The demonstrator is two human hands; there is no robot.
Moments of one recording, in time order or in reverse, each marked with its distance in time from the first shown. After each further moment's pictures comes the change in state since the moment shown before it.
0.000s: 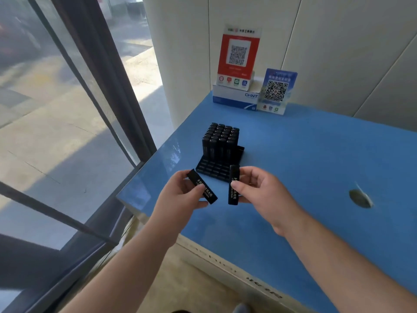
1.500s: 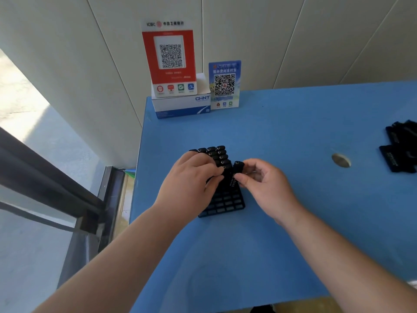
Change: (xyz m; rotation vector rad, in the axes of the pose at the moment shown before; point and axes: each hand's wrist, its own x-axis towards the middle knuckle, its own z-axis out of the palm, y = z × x) left_hand 0.196 0.038 -0.003 0.880 -0.511 1.213; right_hand 0.086 0.002 0.044 -0.068 0.664 -0.042
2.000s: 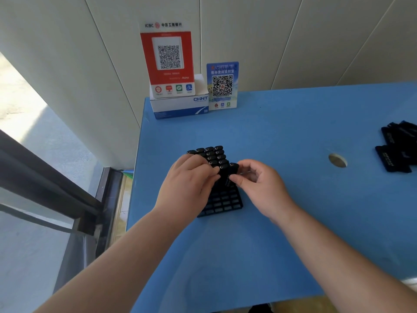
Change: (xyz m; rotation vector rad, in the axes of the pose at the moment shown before) left_hand -0.007 -0.003 0.010 -0.037 0.109 -0.021; right_hand 0.001 0.002 0.001 -0.054 -0.034 -0.036
